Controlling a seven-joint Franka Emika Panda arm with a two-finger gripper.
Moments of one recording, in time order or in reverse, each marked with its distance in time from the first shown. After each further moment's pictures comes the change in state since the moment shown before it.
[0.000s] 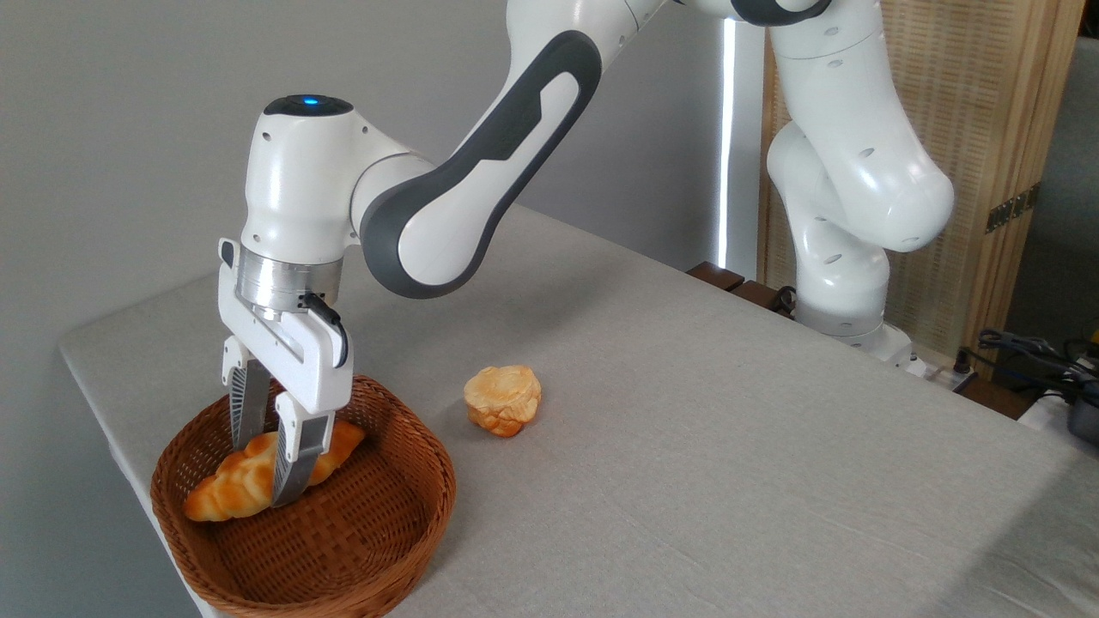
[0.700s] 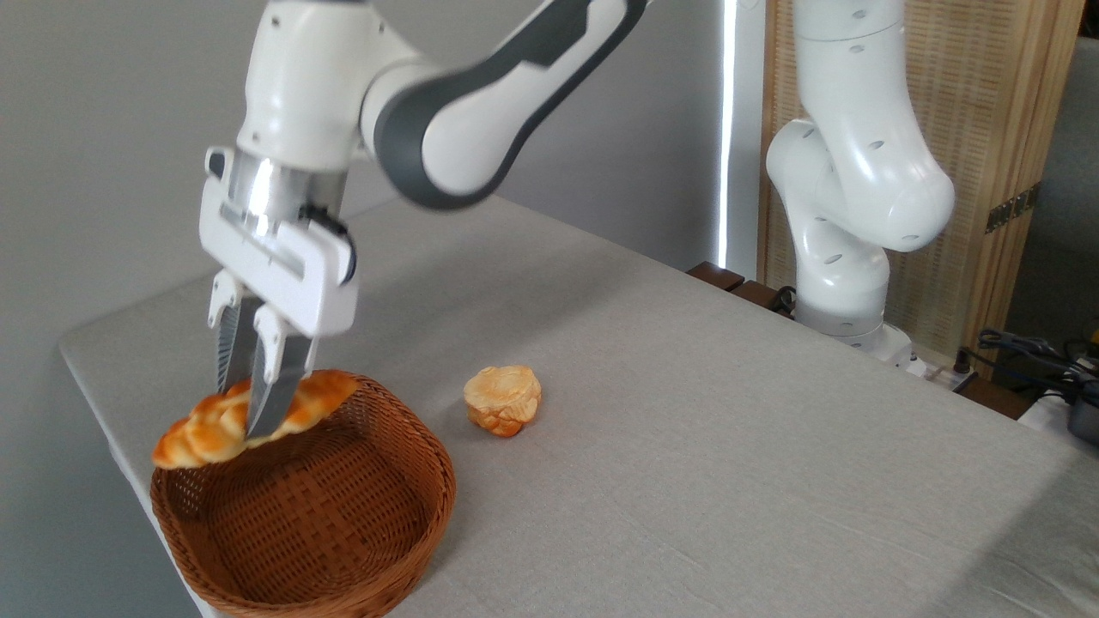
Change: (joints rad) arm 0.014 -0.165 0.034 0.015 0.000 -0.119 -0.004
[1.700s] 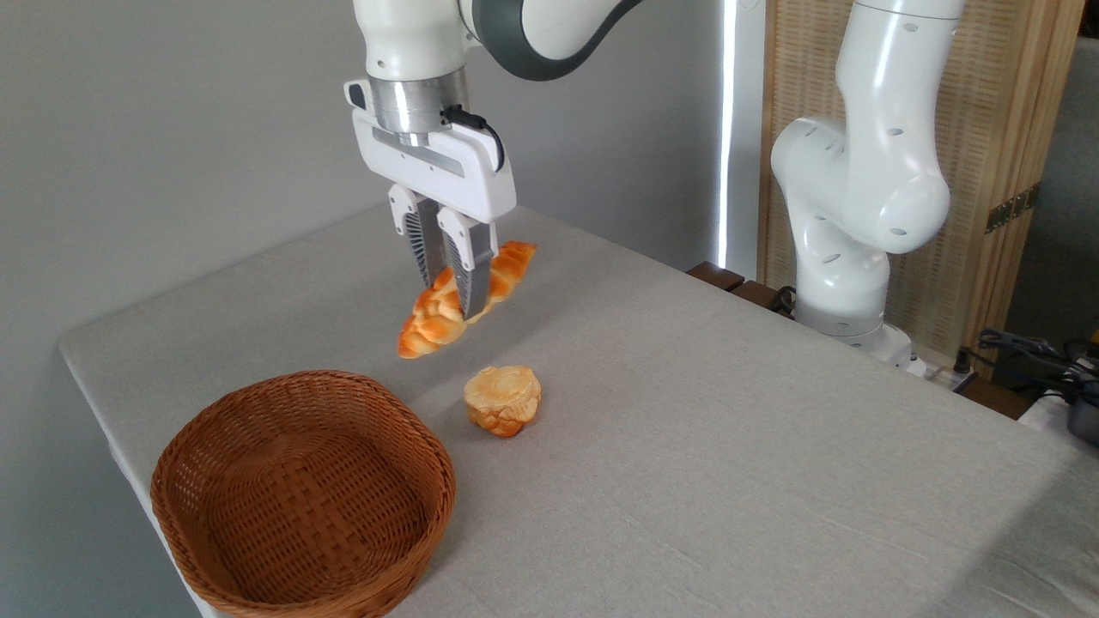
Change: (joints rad) arm -0.099 -0.370 -0.017 -0.275 -0.053 -0.530 -0.066
